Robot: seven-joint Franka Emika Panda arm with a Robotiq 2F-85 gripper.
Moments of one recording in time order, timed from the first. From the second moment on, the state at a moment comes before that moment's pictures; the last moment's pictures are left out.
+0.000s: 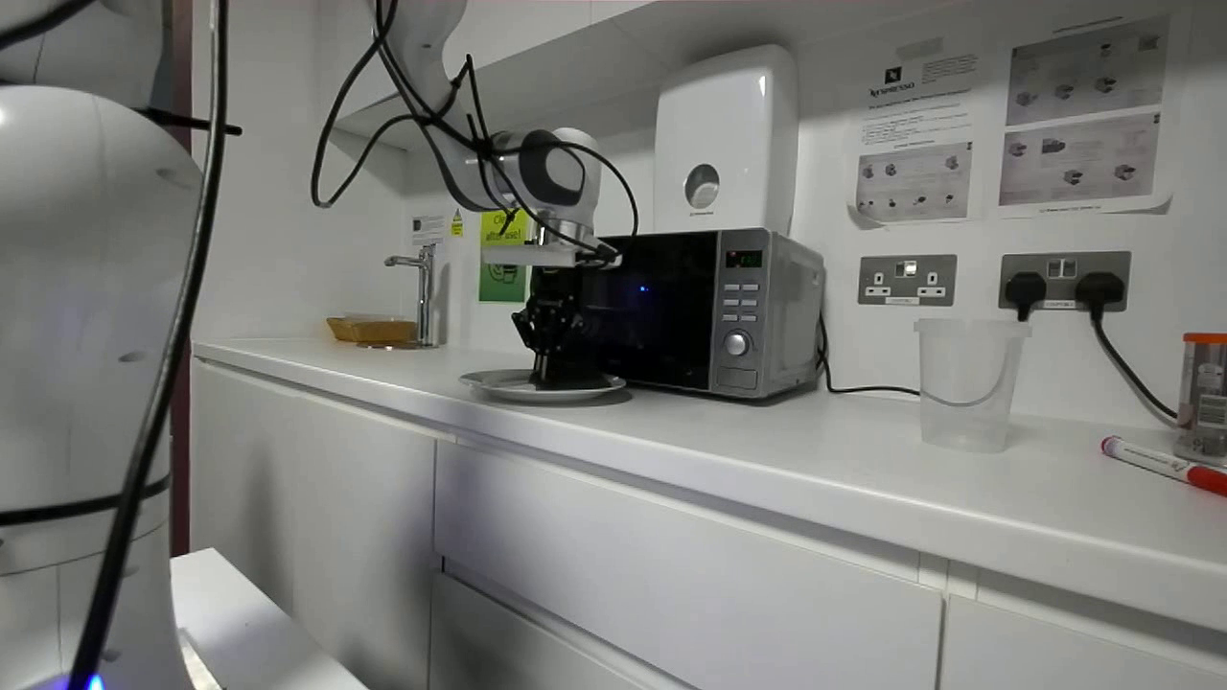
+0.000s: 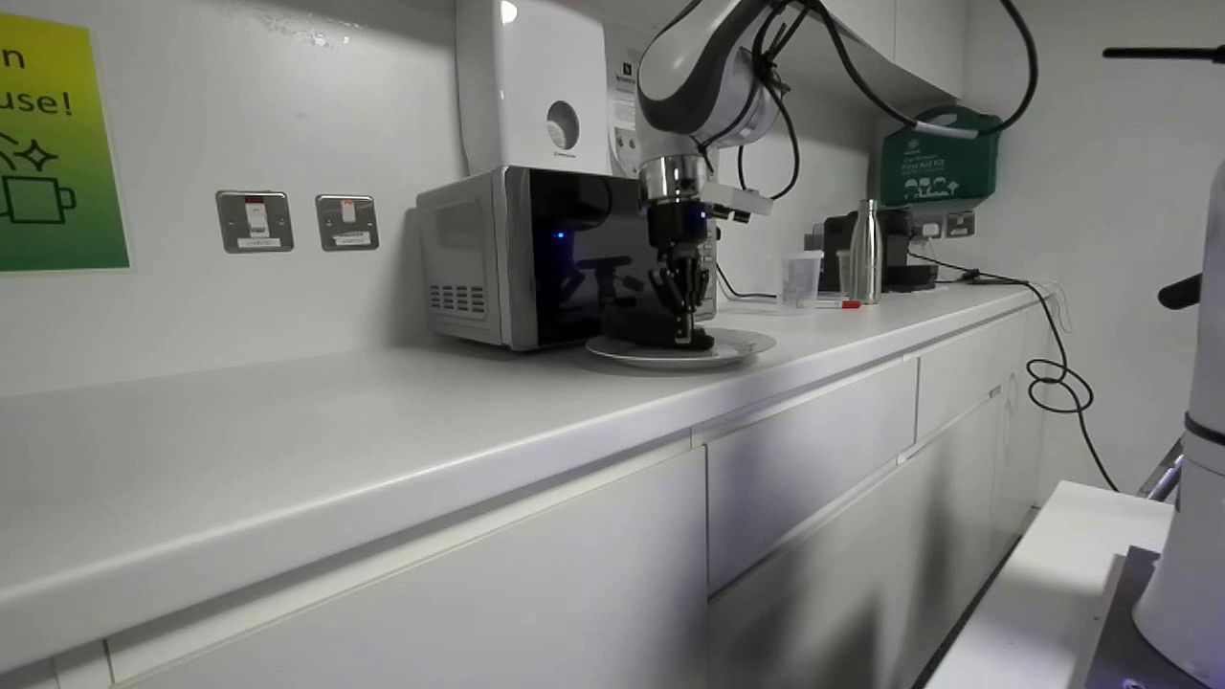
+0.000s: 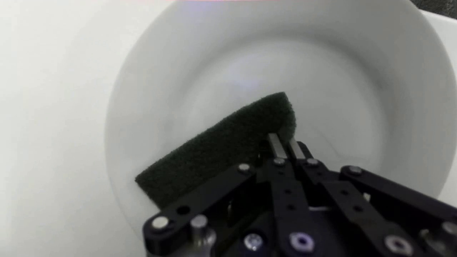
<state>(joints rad) 0.07 -0.03 0.04 -2.27 0.05 2.16 -0.16</state>
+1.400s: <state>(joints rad) 0.07 -0.23 0.02 -2.50 0.05 2.16 -0.17</state>
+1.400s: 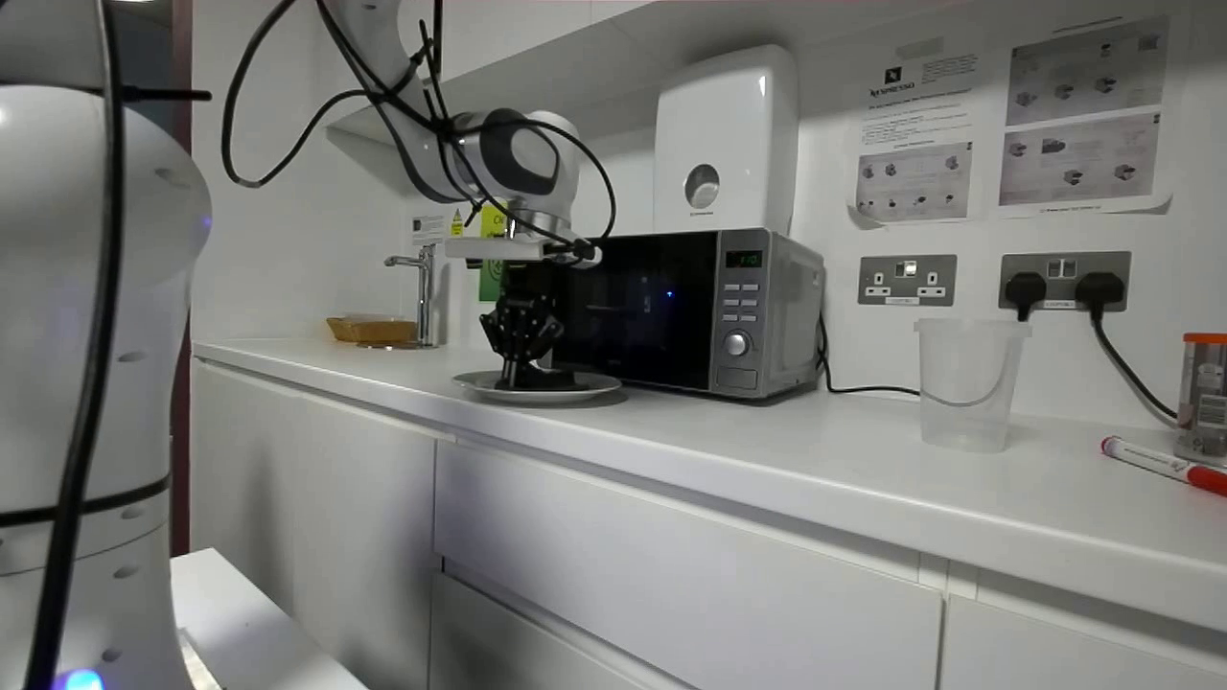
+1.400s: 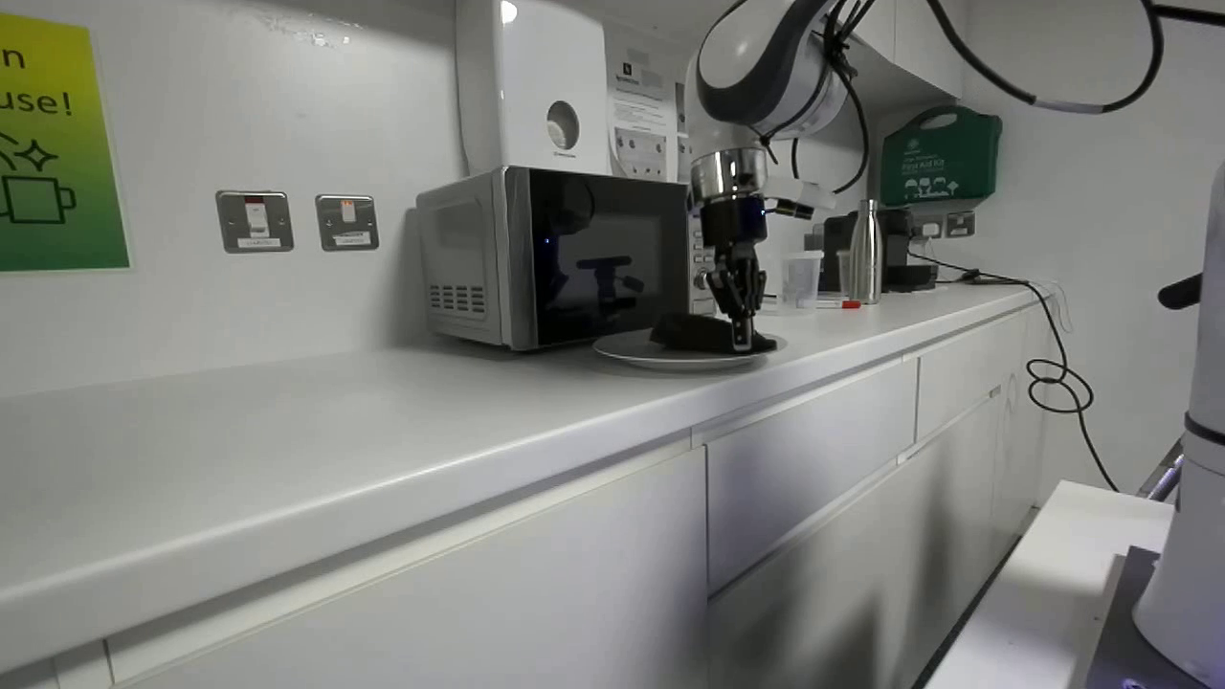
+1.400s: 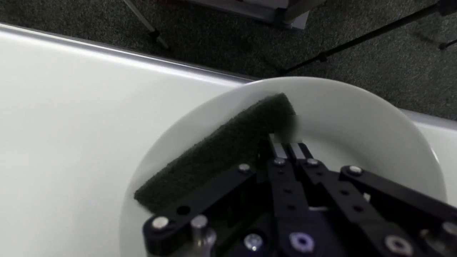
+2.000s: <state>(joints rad) 0.12 -0.25 0.05 -2.52 0.06 2.16 -0.17</state>
